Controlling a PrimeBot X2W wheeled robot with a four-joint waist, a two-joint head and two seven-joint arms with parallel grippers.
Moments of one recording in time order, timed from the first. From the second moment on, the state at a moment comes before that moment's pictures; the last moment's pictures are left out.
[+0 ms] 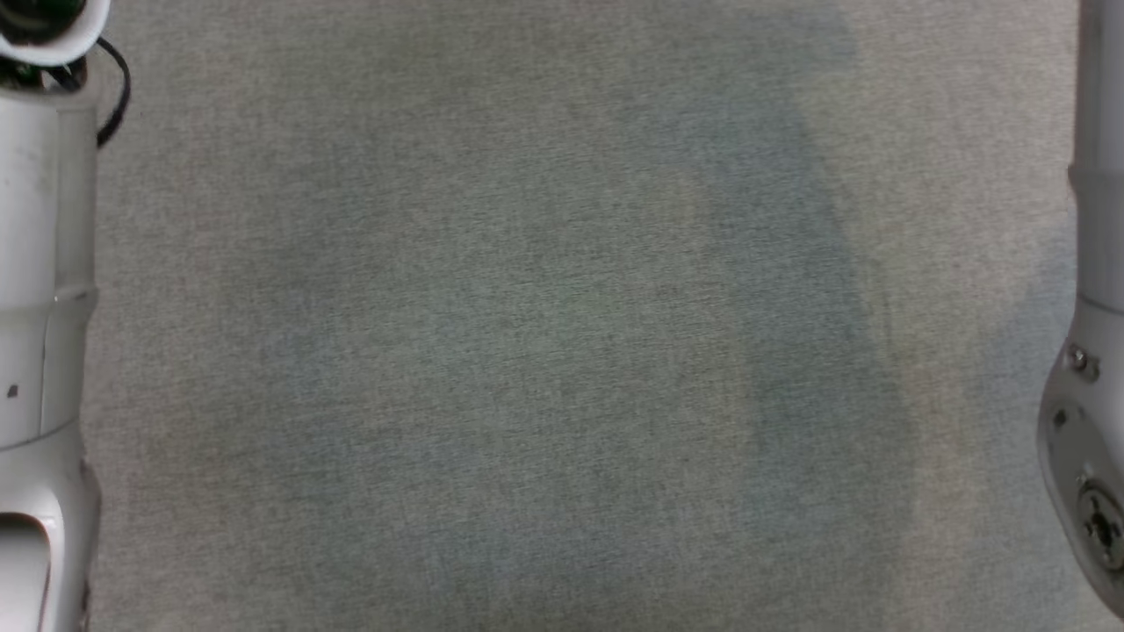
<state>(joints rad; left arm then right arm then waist) -1.21 0.28 -0.25 0.26 -0.70 -0.13 0.03 -1.38 -0.08 0.06 0.45 0.12 0.13 -0.08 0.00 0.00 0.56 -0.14</state>
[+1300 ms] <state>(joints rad) -0.41 0.46 -0.84 0.25 -1.04 -0.10 -0.06 -0.21 -0.21 0.04 -0.01 0.27 0.13 0.46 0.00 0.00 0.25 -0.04</state>
